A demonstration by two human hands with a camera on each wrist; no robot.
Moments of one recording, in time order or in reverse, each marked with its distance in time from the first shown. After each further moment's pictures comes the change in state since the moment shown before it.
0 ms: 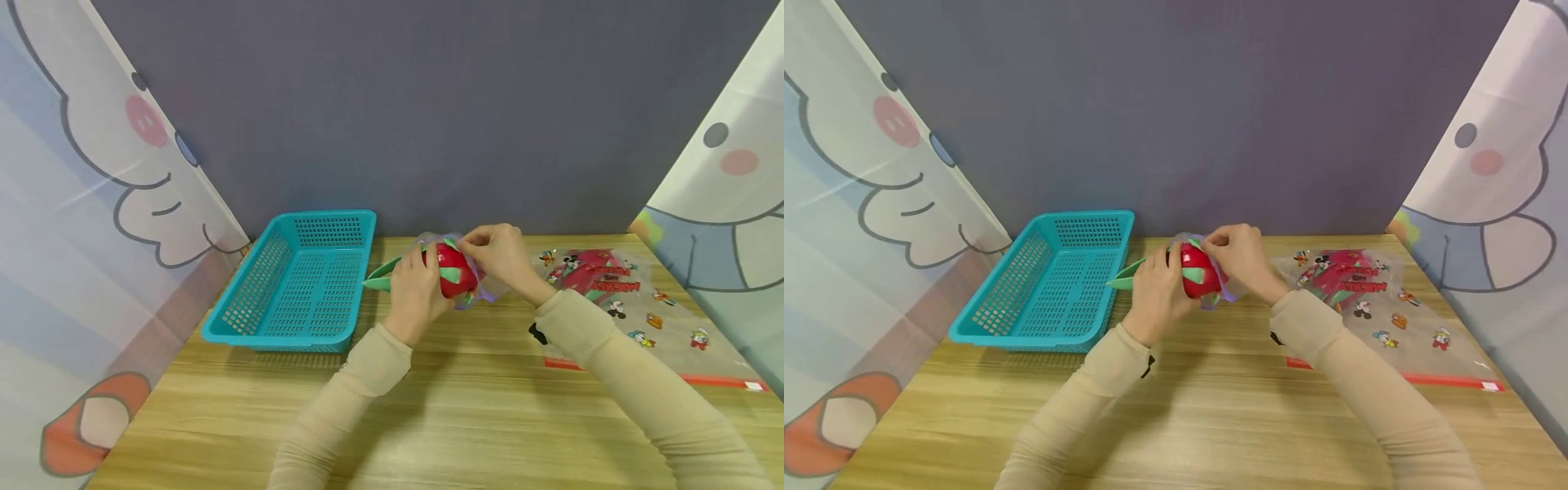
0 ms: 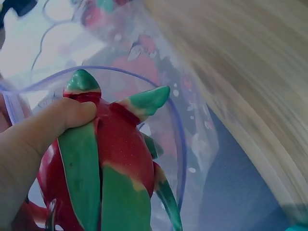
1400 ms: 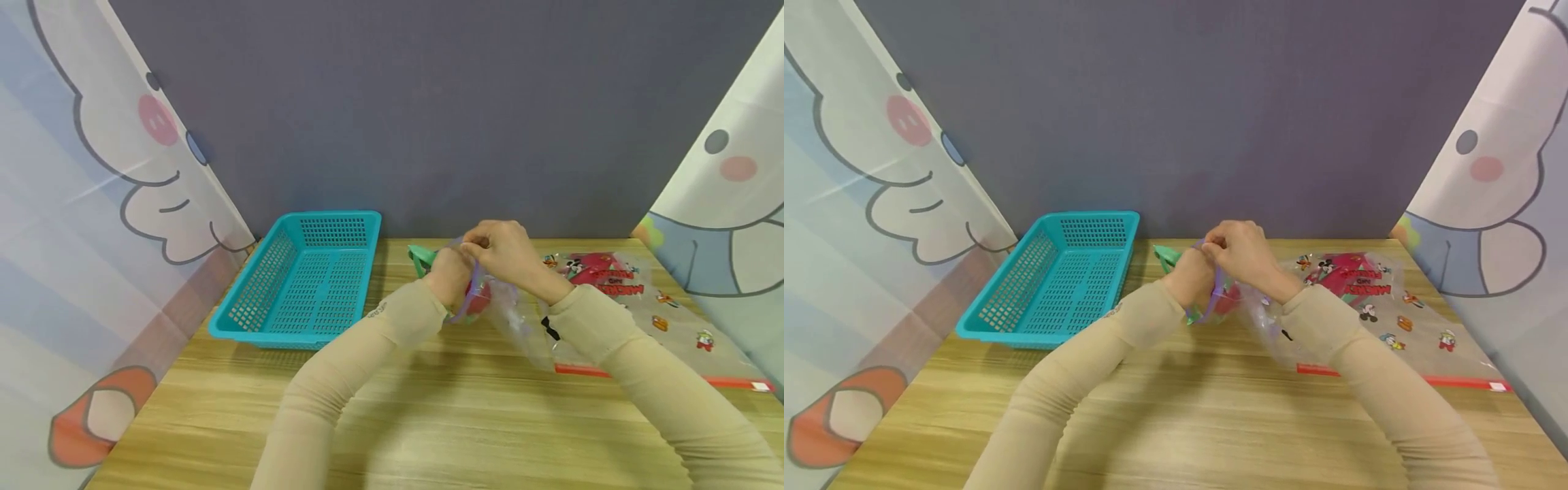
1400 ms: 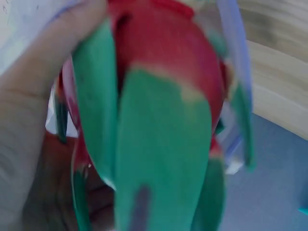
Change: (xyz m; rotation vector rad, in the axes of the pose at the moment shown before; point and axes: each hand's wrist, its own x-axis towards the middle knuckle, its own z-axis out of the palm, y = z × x) left_hand 0.055 0.031 -0.007 0.460 -0.755 0.534; right_hand -0.008 -0.016 -0.015 -0.146 -0.056 -0.321
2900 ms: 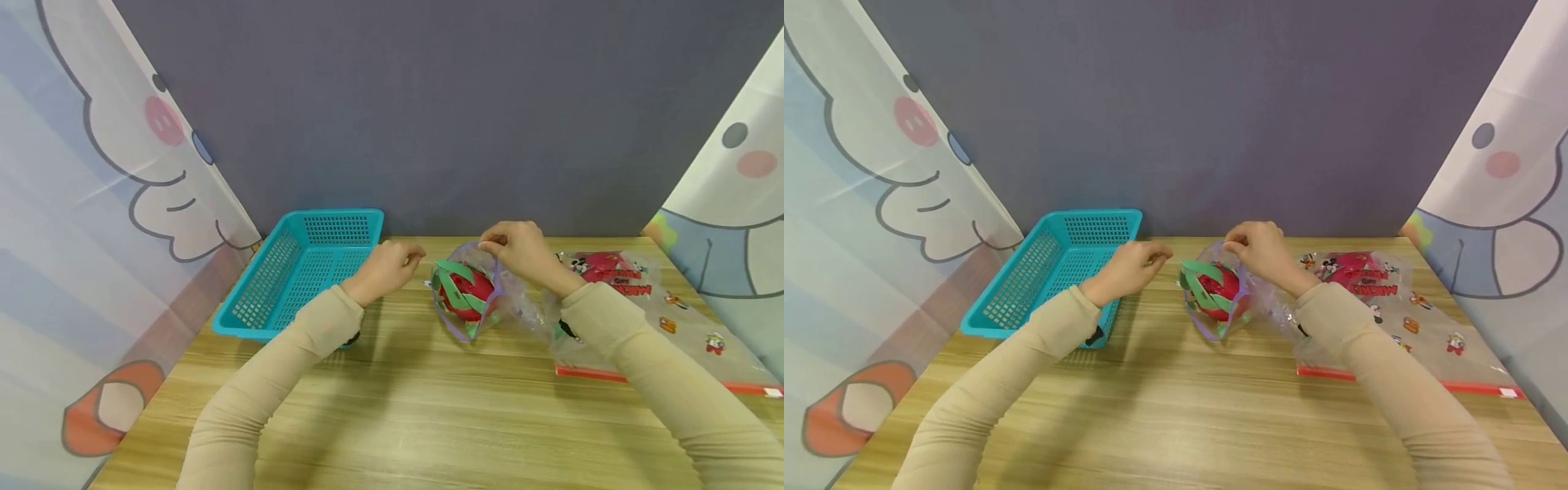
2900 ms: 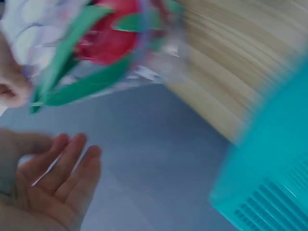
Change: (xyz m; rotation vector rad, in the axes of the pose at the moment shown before) left_hand -0.058 -0.061 0.055 -1.047 0.440 -0.068; right_hand -0.004 0.043 0.000 0.006 -0.076 0.124
